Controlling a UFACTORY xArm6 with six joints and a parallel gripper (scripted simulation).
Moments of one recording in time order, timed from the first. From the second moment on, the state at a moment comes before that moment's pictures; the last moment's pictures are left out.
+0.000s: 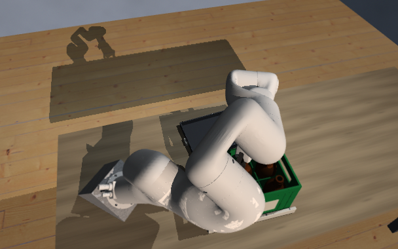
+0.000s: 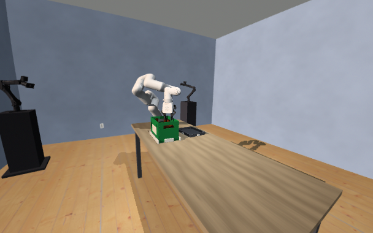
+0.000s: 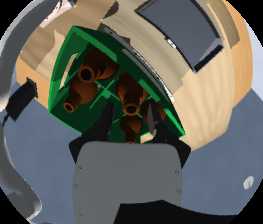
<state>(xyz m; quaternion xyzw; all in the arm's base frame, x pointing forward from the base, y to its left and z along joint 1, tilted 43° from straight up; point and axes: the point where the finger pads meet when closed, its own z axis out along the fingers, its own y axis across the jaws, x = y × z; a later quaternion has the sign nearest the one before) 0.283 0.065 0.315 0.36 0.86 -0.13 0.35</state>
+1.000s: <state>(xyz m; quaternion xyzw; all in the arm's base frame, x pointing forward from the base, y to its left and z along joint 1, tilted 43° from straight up) 0.250 0.097 0.364 0.36 0.86 -0.13 0.35</state>
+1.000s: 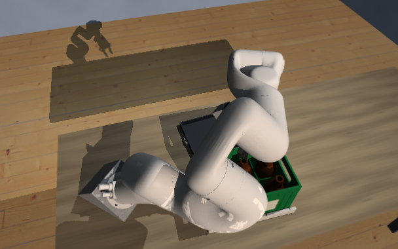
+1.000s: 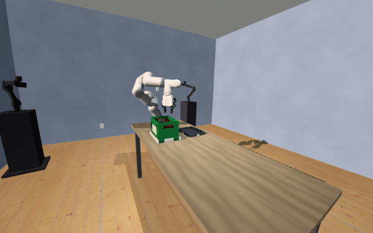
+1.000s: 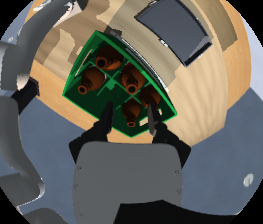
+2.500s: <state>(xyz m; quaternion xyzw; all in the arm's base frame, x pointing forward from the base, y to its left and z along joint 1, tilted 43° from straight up) 0.278 0.072 0.401 0.36 0.86 -0.12 0.35</state>
